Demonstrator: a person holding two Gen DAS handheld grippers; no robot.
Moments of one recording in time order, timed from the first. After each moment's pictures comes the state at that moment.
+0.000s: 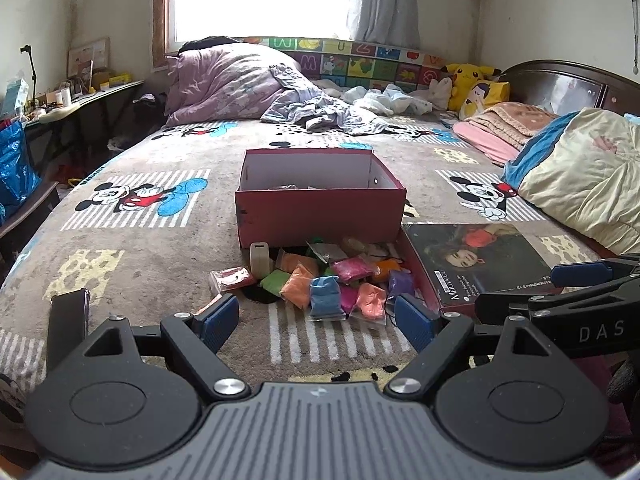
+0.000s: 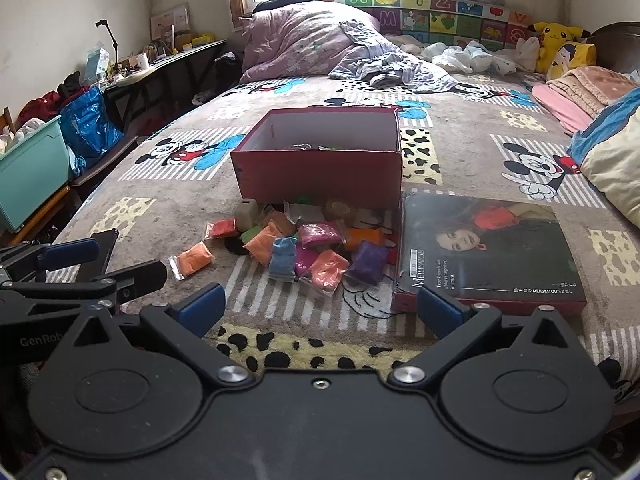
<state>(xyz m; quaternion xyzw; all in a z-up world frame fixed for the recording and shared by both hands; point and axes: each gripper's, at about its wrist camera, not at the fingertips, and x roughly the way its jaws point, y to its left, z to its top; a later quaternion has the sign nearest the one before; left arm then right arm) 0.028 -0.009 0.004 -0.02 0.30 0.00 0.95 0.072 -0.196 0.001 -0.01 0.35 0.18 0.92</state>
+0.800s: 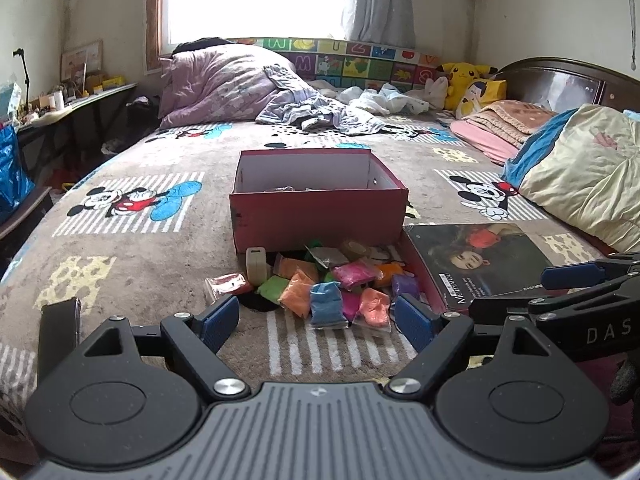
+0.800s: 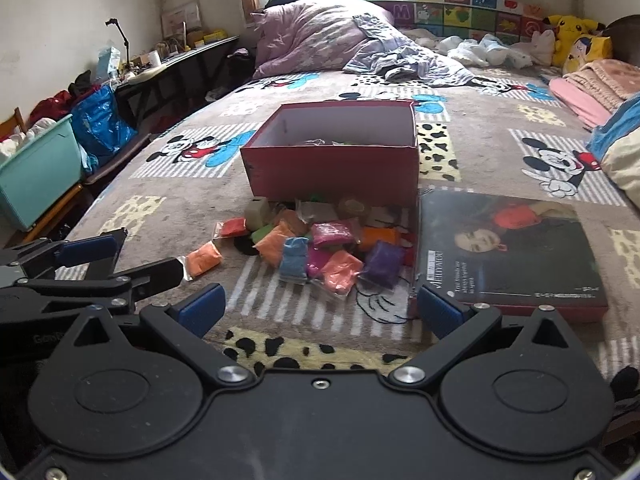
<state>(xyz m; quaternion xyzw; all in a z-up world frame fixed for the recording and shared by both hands) 0.048 -0.005 -0.007 -0.01 0.29 0.00 0.96 0.093 -0.194 -0.010 0.00 0.35 0.21 0.91</state>
